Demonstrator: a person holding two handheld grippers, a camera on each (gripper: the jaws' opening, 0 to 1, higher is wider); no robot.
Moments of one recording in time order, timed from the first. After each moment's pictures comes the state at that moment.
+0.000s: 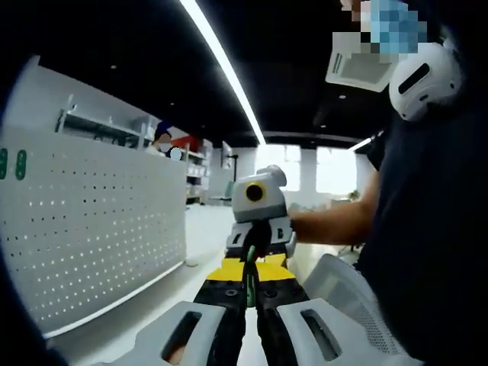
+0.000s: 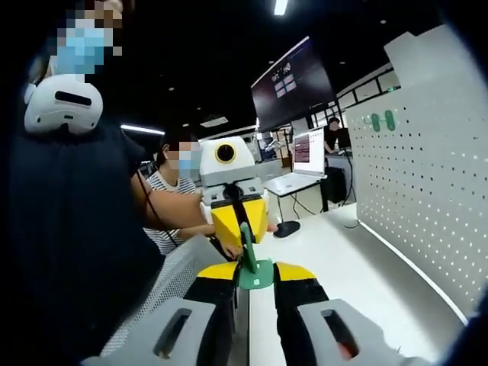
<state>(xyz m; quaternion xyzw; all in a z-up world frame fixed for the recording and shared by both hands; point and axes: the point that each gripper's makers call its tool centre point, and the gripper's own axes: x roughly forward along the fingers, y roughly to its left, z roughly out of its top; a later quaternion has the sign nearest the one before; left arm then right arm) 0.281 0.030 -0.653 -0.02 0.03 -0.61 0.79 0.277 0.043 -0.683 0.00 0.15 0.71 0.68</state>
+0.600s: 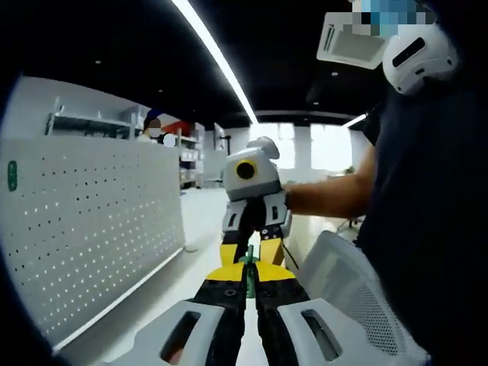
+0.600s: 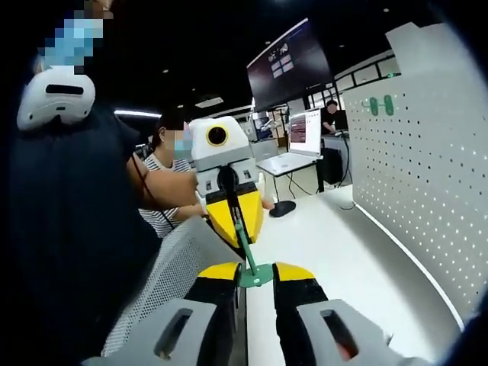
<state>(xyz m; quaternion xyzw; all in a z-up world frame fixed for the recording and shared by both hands) 0.276 0.025 -0.670 0.04 0.06 -0.62 0.78 0.276 0.037 -0.699 -0.04 0.19 0.71 0.68</state>
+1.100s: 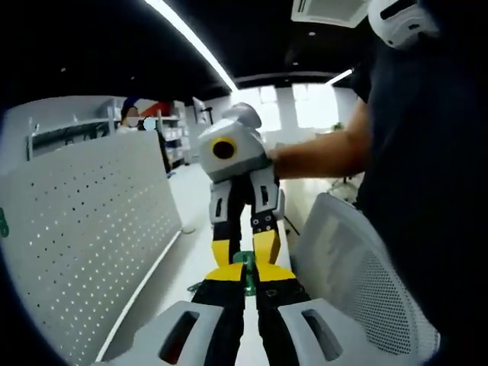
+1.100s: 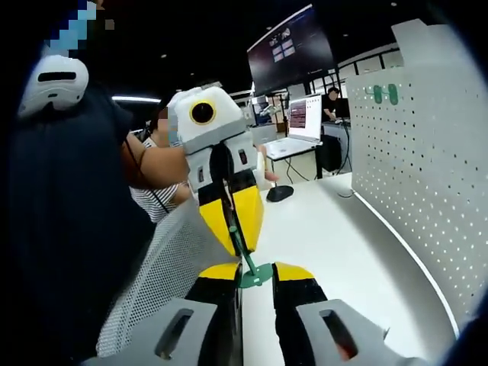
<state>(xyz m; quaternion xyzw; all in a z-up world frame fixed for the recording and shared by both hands) 0.272 0.016 -0.694 0.19 0.10 -0.63 0.74 0.276 0.037 -0.717 -0.09 0.22 0.70 0.68</state>
